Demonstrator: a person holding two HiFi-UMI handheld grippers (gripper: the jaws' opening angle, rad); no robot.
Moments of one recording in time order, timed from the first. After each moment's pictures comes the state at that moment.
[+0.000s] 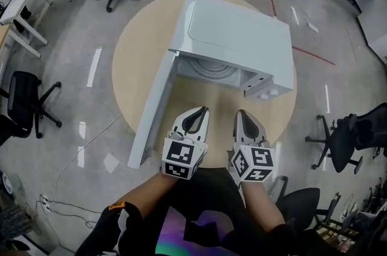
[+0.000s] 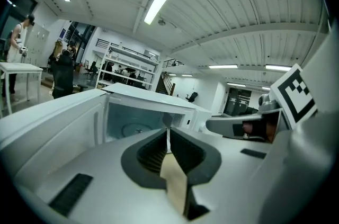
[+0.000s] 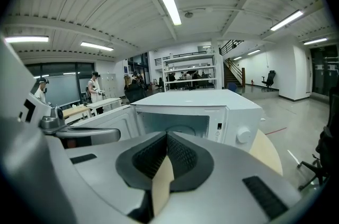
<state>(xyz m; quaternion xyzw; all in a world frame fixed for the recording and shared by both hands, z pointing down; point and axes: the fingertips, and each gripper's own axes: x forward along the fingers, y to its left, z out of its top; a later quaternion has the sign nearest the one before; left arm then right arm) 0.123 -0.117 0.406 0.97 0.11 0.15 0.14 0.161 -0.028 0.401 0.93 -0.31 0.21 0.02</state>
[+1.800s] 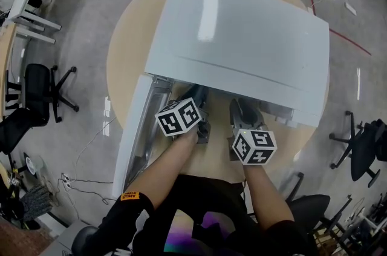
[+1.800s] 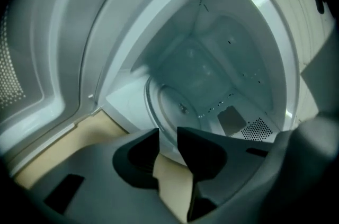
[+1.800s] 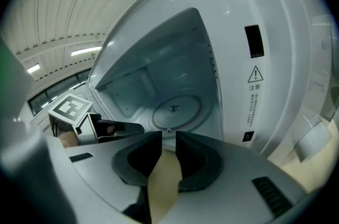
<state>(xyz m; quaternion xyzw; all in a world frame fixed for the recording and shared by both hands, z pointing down) 0.313 -0.187 0.607 0.86 -0.08 0.27 0.42 0.320 -0.064 0.569 0.86 -0.38 0.34 -0.06</state>
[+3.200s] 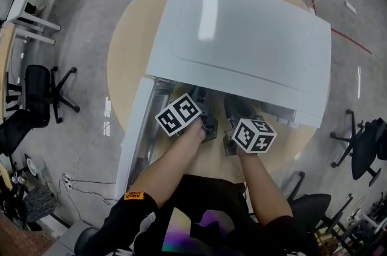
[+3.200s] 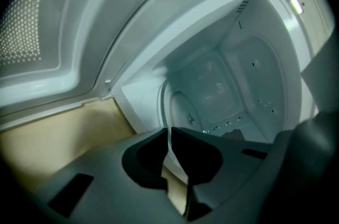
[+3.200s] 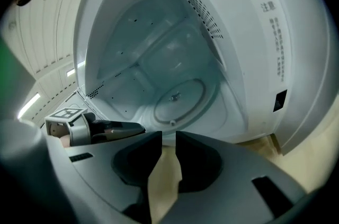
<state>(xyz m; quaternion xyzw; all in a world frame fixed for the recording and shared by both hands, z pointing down) 0.317 -0.197 0.616 0.80 -0.15 0.24 0.53 0.326 -0.086 0.603 0.82 -0.38 0.40 -0.17</state>
